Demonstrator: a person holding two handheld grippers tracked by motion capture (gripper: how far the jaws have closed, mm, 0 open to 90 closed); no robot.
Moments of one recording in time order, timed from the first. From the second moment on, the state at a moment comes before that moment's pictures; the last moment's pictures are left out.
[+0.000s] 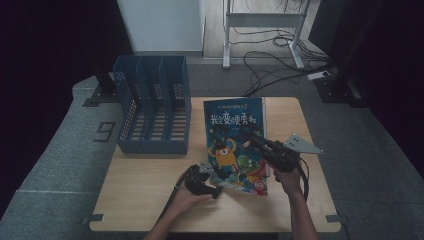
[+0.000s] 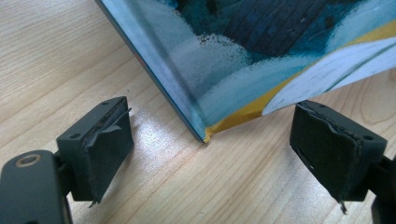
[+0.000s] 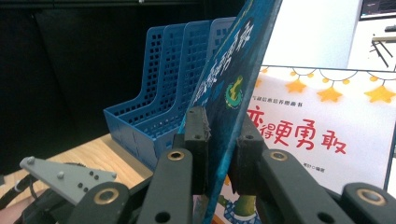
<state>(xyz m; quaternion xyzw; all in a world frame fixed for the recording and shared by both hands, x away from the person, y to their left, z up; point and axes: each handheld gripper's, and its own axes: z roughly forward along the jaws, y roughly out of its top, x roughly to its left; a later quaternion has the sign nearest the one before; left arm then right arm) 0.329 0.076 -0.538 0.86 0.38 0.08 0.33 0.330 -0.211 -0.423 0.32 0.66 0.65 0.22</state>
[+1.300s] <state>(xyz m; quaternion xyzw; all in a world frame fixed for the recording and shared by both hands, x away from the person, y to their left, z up) 0.331 0.078 -0.540 0.85 0.40 0.09 0.34 0.309 -0.225 -0.422 0.27 0.70 0.62 0.22</state>
